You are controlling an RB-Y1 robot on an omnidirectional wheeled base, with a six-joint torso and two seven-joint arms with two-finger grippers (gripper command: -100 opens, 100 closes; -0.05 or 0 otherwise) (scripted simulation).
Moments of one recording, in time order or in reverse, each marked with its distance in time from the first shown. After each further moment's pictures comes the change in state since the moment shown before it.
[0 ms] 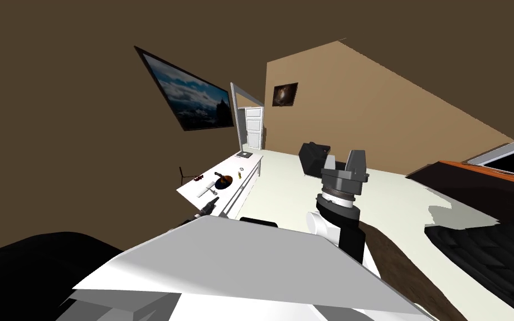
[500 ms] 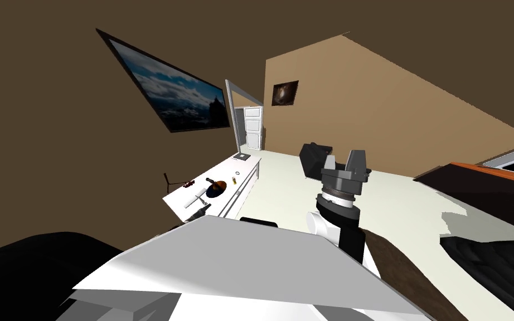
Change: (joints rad) left arm -0.008 0.097 -0.033 0.172 -0.018 0.016 0.027; right arm 0.000 0.000 0.000 0.000 0.000 0.000 0.000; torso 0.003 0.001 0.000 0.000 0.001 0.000
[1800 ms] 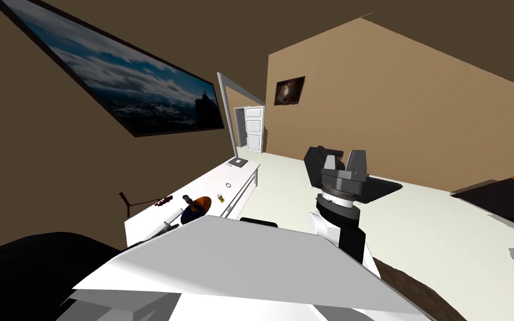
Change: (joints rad) left arm -0.035 0.194 -0.130 0.393 -0.040 0.135 0.066; right arm 0.000 0.000 0.000 0.000 0.000 0.000 0.000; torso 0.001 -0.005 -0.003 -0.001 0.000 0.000
